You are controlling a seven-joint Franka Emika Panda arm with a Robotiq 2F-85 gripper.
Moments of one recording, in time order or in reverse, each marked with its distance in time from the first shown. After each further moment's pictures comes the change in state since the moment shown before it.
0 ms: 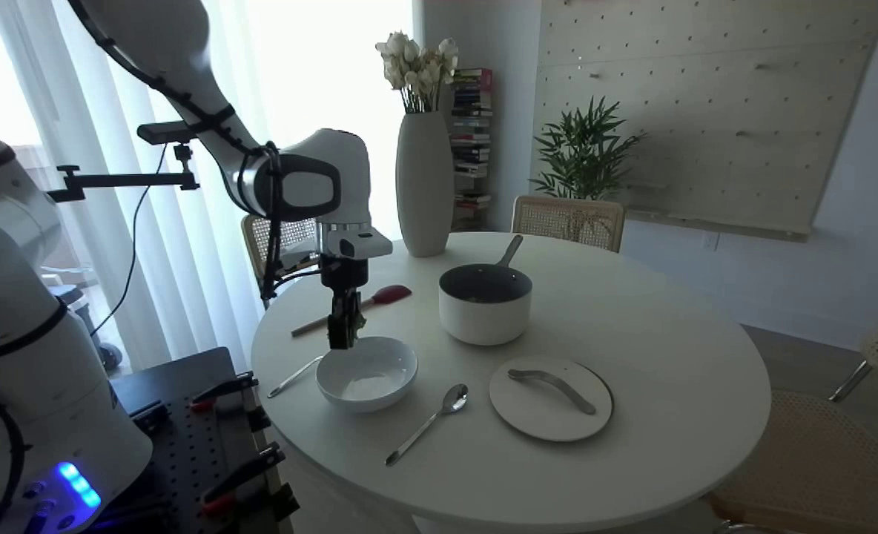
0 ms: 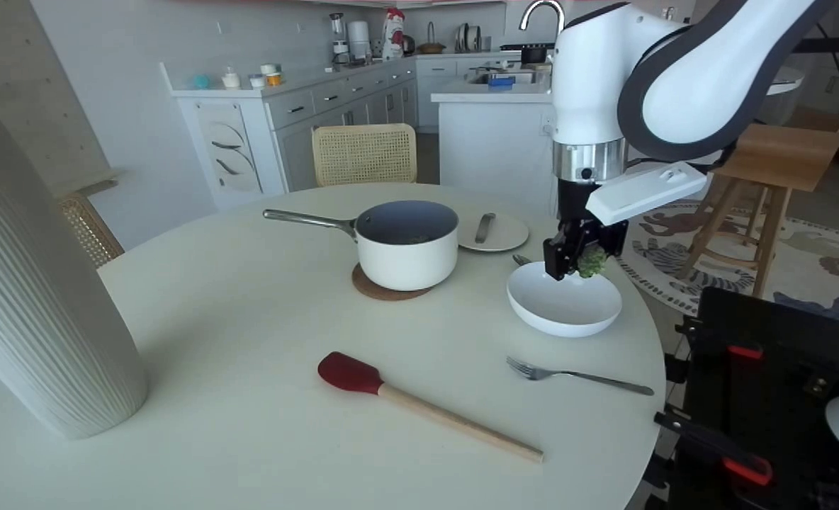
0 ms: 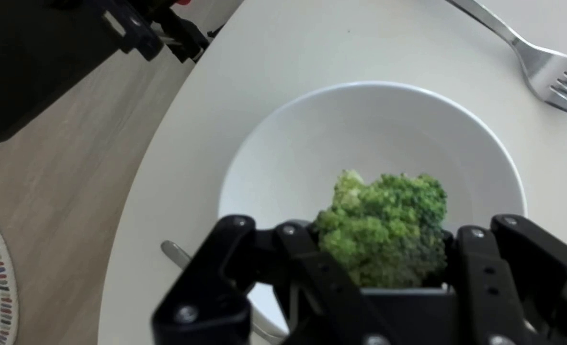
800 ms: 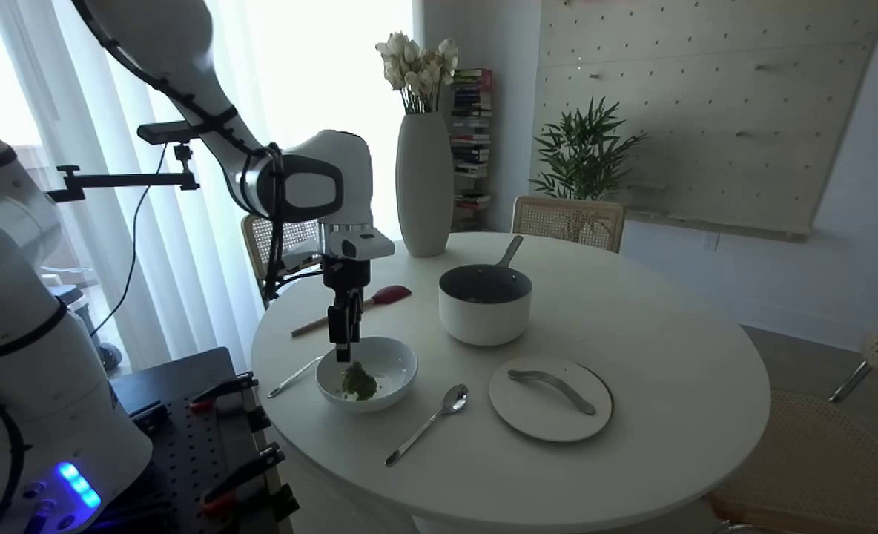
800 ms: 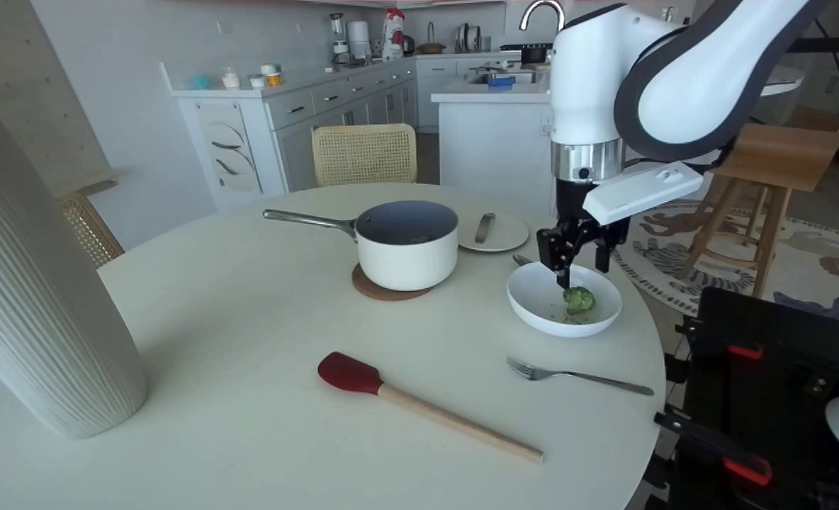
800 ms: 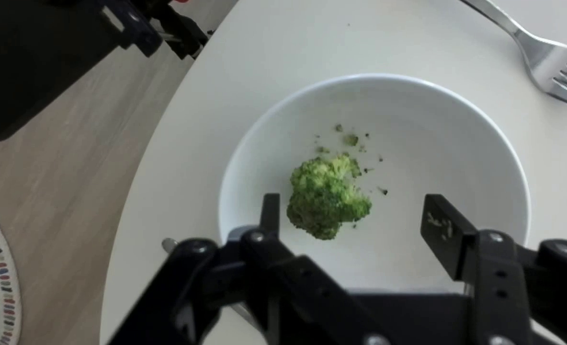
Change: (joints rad) arm 0.000 0.009 -0.006 0.009 -0.005 0.000 0.007
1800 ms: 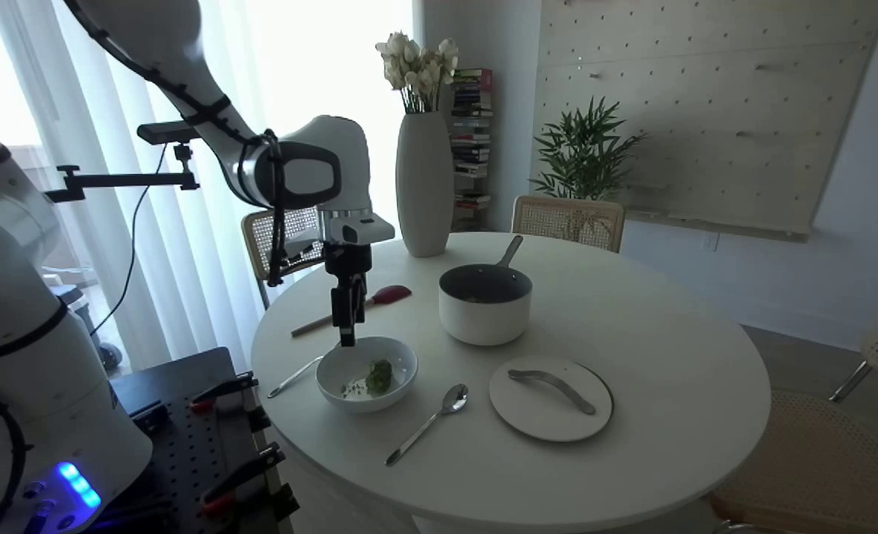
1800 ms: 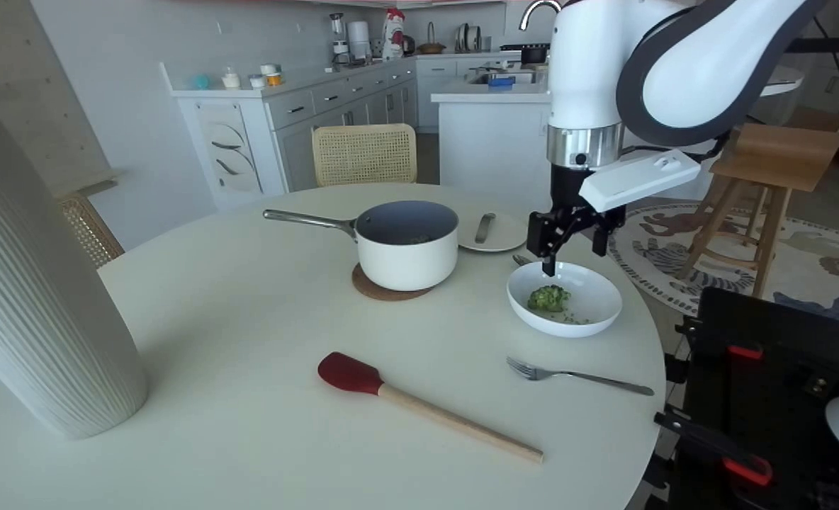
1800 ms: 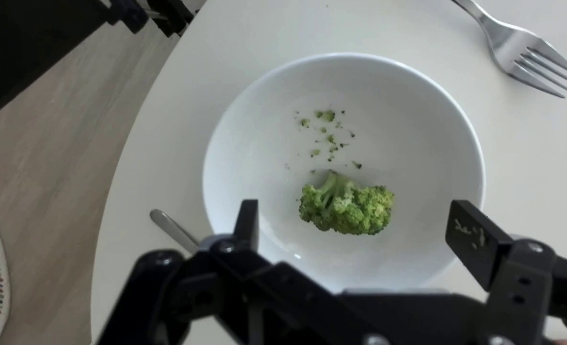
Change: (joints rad) arm 0.023 -0.048 0.001 0.006 0.002 -0.006 -0.003
